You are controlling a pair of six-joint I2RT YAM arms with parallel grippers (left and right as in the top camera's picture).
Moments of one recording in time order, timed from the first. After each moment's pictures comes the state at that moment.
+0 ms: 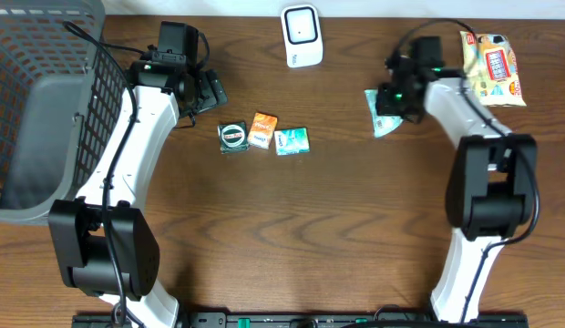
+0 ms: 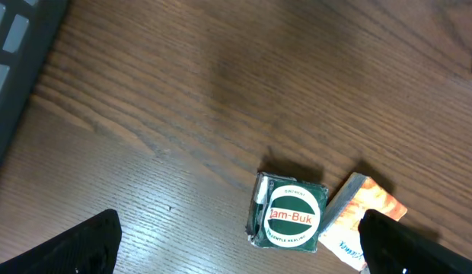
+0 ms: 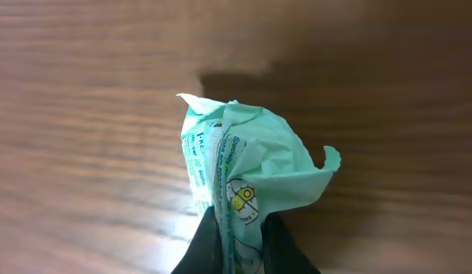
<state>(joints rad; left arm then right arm) -0.13 1.81 1.56 -0.90 -0.11 -0.51 0.09 2.16 1.61 -0.62 -0.11 0.05</state>
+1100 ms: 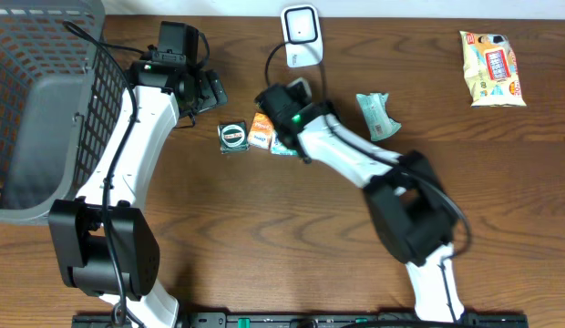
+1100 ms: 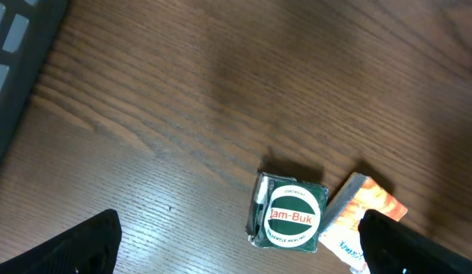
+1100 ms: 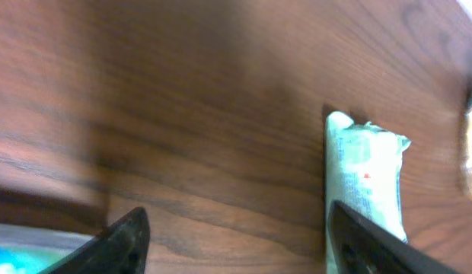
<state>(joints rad) -0.13 1.81 1.56 -0.90 -0.11 -0.51 0.63 2.16 1.62 -0.65 0.61 0.15</state>
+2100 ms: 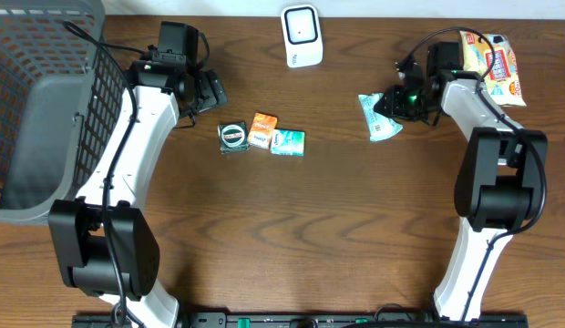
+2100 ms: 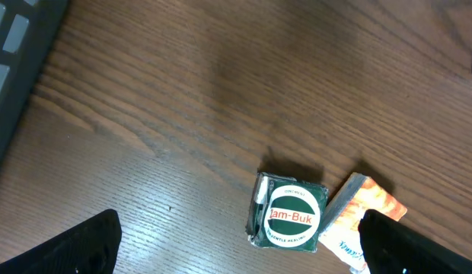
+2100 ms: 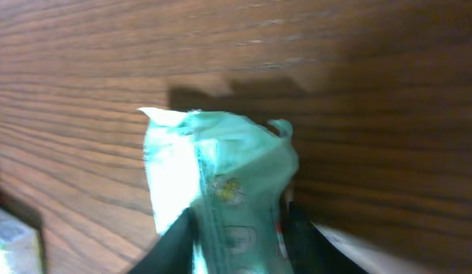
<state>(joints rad) -0.13 1.81 1.56 -0.90 -0.11 -0.51 -0.03 2.23 1.62 -0.63 -0.48 0.05</state>
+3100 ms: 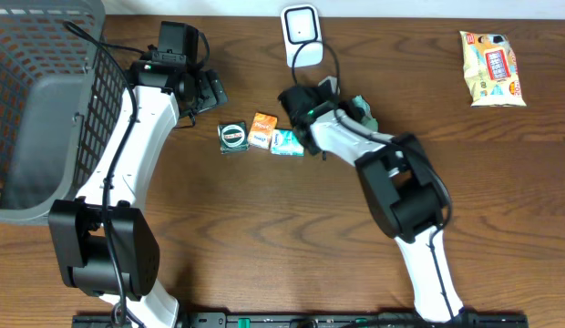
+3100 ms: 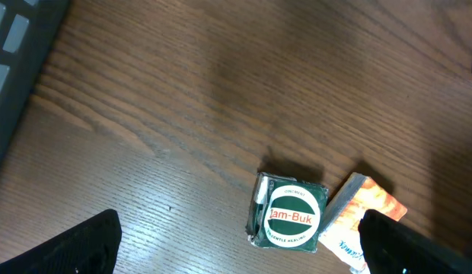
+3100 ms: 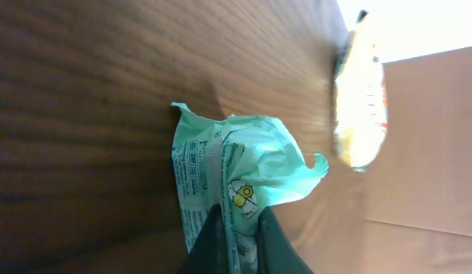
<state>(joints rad) -0.13 1.81 1.56 -0.90 -0.11 -0.51 0.56 2.36 1.62 -0.61 1.05 0.09</state>
